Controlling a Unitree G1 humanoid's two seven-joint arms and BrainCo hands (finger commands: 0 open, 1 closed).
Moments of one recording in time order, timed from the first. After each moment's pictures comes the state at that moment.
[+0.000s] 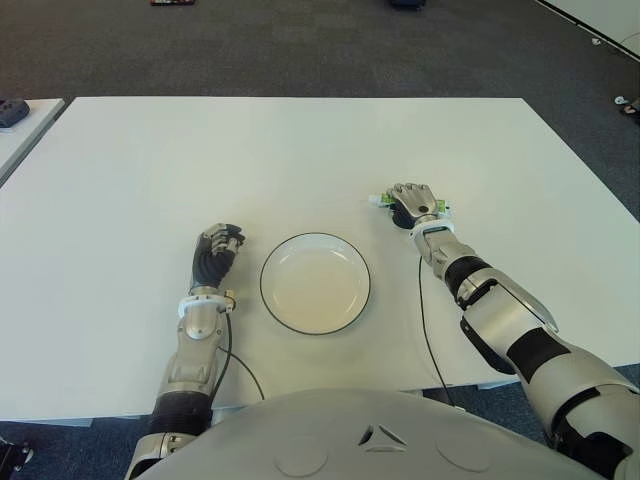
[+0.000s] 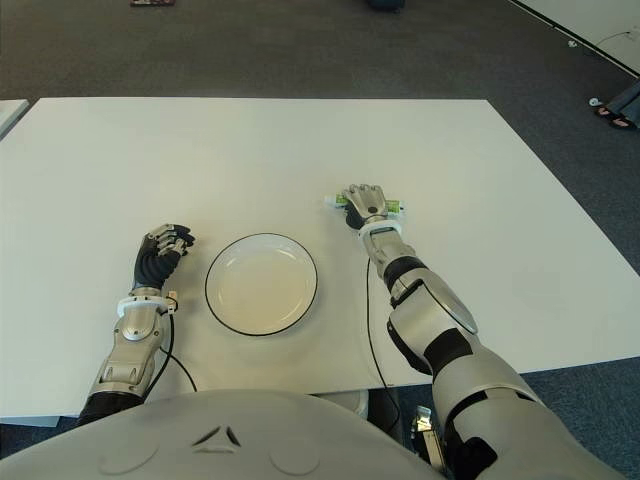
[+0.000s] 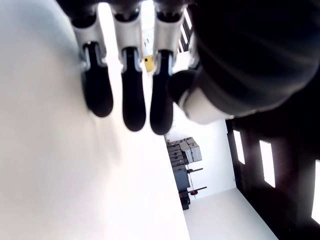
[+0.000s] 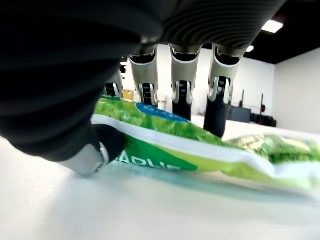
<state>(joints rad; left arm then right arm) 0.21 0.06 0.05 0.21 0.19 -0.21 0.19 -0.72 -0.28 0.74 1.30 -0.87 -0.04 -0.54</state>
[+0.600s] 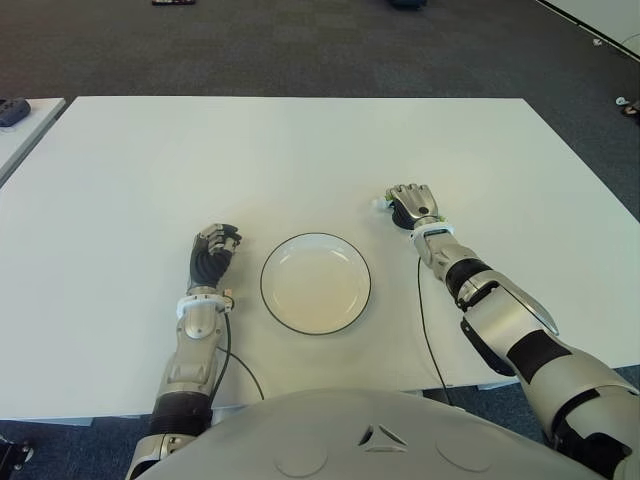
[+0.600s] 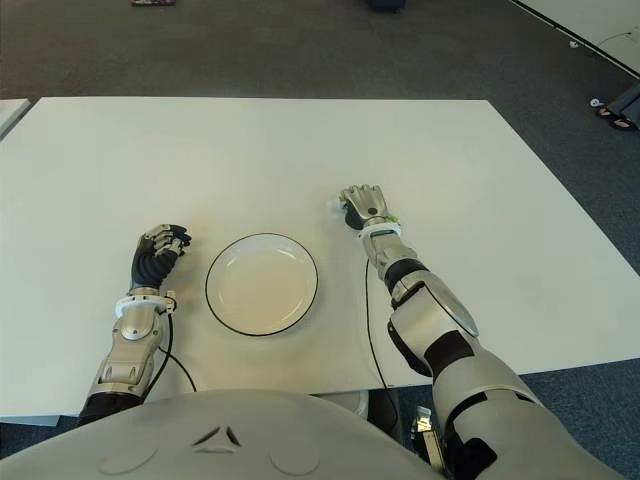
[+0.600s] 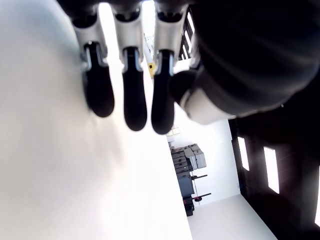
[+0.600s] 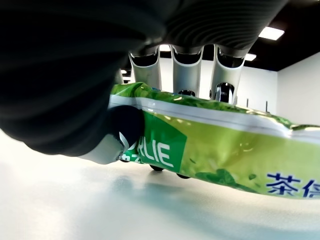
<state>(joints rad) 0.21 0.06 0.06 0.19 0.19 -0.18 0.20 -0.70 -0.29 0.68 1.30 -0.84 -0.13 -0.60</state>
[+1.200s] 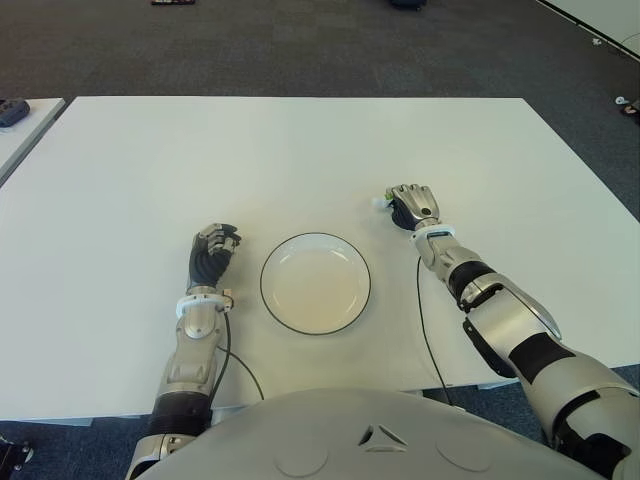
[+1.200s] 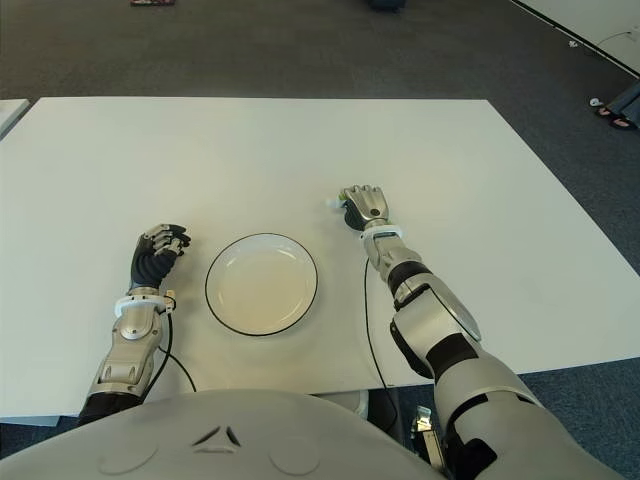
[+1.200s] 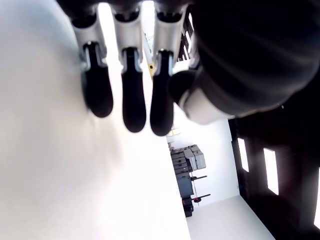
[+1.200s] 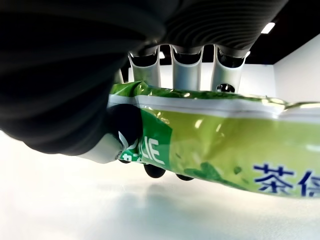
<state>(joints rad) 0.21 0.06 0.06 0.18 0.18 -0.18 0.20 -0.69 -0.30 0.63 1.29 -0.81 -0.19 -0.61</state>
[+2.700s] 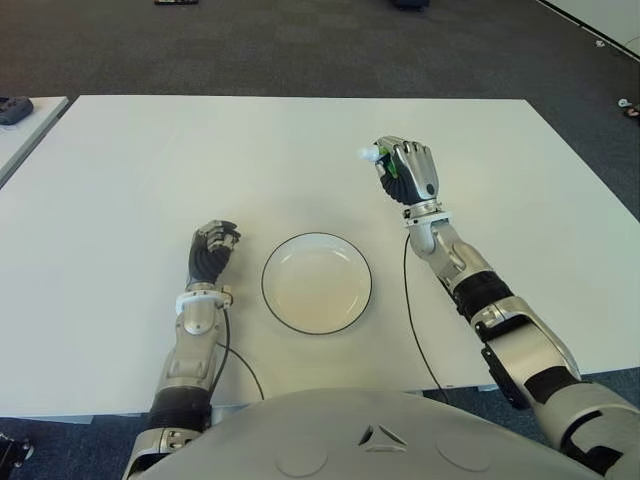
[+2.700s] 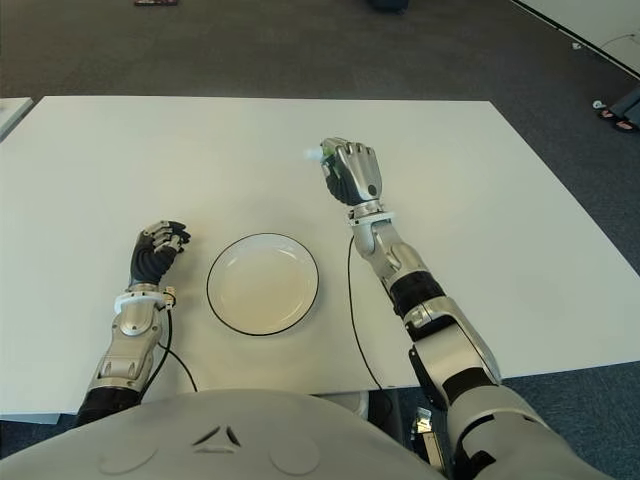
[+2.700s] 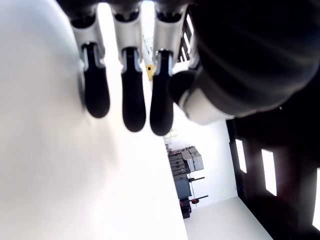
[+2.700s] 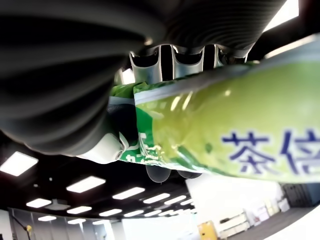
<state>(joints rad) 0.19 0.07 0.06 0.22 0.17 -0.21 0.20 -0.46 -0.37 0.45 0.56 -0.75 -0.32 -0.68</state>
